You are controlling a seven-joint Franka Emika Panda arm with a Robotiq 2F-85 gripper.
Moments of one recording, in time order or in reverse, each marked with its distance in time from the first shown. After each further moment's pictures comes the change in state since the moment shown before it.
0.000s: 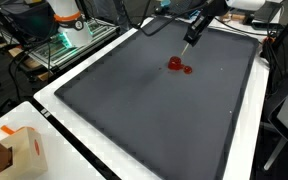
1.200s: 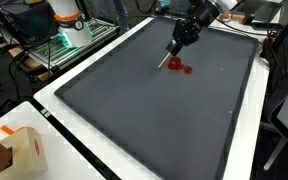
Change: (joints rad) arm 0.280 0.049 -0.102 -0.110 -0.492 -0.075 0.636
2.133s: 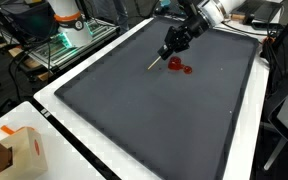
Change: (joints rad) arm 0.004 0.069 0.000 0.012 -0.010 -0.088 0.067
